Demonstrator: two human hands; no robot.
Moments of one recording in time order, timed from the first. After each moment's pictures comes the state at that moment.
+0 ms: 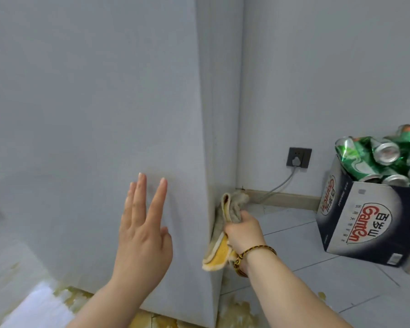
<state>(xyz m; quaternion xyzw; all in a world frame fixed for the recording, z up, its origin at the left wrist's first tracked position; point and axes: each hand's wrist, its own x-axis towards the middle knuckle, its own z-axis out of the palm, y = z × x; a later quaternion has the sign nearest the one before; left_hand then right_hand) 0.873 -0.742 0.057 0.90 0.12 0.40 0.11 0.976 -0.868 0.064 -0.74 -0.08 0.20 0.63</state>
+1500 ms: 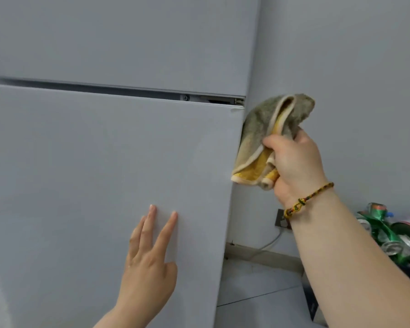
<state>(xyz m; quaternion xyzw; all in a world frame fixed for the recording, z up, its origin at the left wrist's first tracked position) 0.874 -0.713 0.119 0.89 0.11 0.42 0.15 0.962 -0.864 0.302 -0.56 -0.20 -0.05 0.81</state>
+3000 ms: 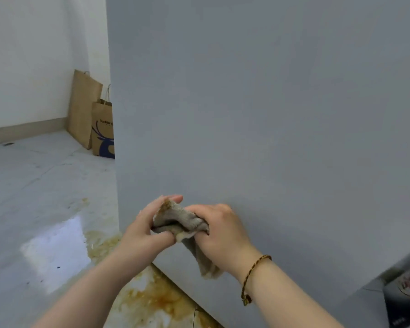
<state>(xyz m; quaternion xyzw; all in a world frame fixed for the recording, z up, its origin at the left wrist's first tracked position) 0.734 -0.581 0.051 0.72 0.27 0.28 0.58 0.866 -0.660 0.070 -0.72 -0.64 0.02 0.27</state>
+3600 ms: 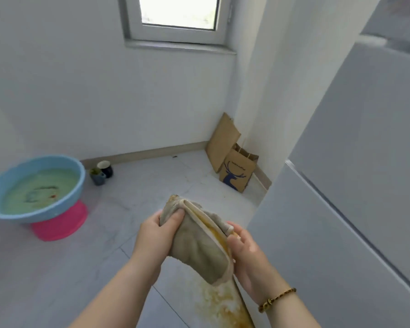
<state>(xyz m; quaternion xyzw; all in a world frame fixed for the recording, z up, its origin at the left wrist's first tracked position) 0.539 -0.500 0.400 0.39 0.54 0.48 0.58 0.705 -0.535 0.383 -0.50 -0.32 0.67 0.44</state>
